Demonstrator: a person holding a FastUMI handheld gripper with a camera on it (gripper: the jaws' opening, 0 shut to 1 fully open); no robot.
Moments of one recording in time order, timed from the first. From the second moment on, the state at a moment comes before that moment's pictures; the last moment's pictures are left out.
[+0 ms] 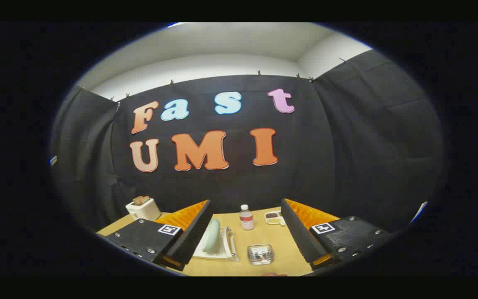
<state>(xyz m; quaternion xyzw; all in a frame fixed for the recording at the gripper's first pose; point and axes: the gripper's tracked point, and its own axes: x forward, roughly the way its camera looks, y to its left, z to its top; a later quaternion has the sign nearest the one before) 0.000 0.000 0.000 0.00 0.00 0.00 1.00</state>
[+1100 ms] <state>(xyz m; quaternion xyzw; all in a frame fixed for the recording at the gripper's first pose) 0.032 0.025 0.009 -0.07 -0.01 0.00 1.00</state>
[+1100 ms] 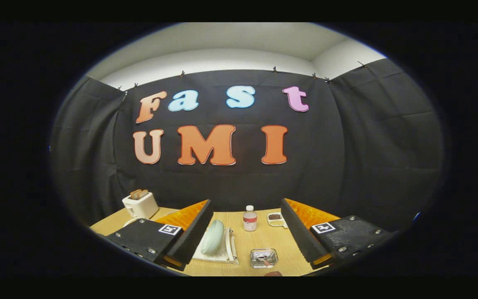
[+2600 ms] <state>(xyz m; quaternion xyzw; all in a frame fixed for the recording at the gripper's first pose) 0.072 0.049 -0.036 -0.11 0.05 0.01 0.99</state>
